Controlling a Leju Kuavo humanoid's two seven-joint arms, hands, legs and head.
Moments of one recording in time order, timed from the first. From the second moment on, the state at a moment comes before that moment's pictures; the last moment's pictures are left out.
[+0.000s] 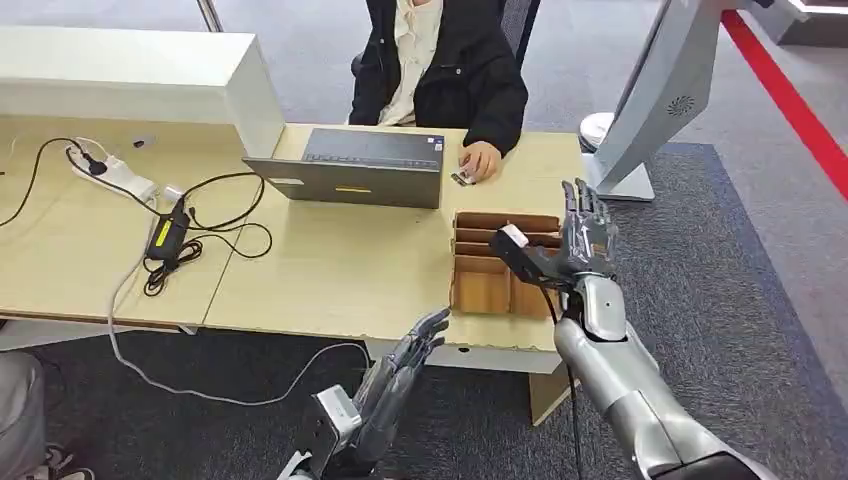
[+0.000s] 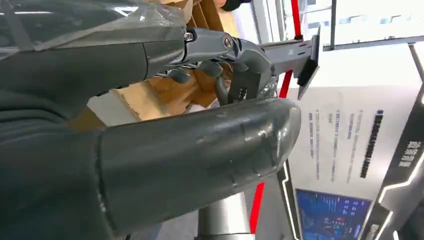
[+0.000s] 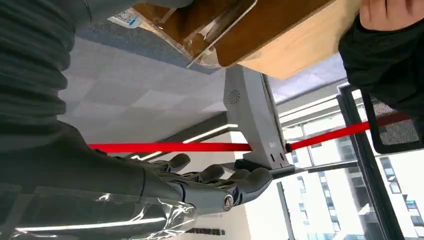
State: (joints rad) left arm -0.24 0.02 -1.02 -1.59 0.02 0.29 -0.33; right arm -0.66 -0.09 0.38 -0.71 1.04 -0.69 0.19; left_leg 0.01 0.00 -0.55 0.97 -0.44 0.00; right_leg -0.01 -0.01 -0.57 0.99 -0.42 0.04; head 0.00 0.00
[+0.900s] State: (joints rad) left arm -0.24 0.02 -1.02 -1.59 0.02 0.29 -0.32; right arm -0.69 -0.08 0.37 -0.63 0.99 -0.67 0.18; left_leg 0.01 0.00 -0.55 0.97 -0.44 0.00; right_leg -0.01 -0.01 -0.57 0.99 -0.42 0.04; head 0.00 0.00
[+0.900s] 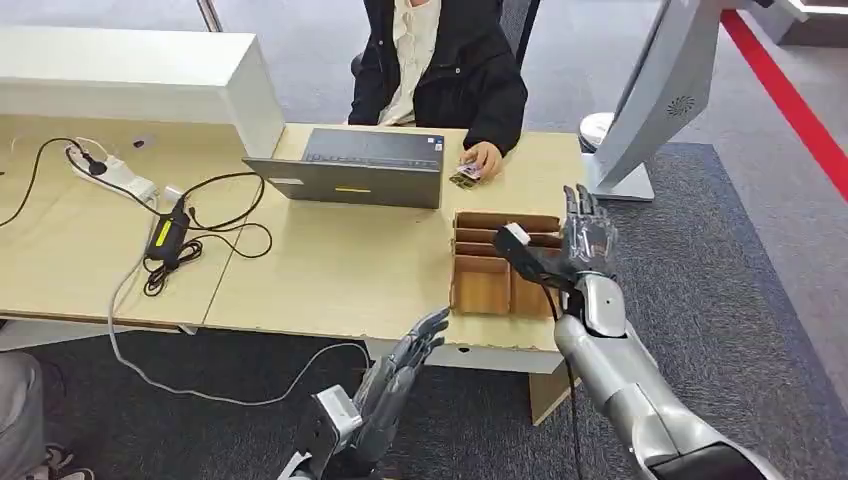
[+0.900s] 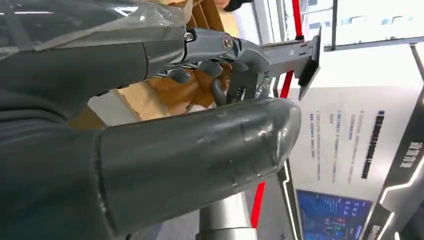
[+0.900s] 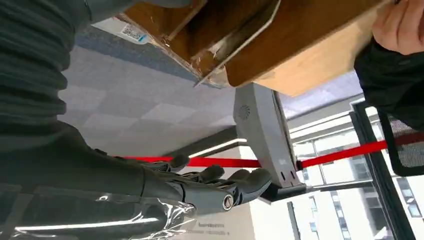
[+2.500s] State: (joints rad) left arm -0.24 0.02 -1.02 -1.61 0.01 0.25 -0.30; right arm -0.72 -0.09 0.48 -0.61 0.87 -0.65 0.20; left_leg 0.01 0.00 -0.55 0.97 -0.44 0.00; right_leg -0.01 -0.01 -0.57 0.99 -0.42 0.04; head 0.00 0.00
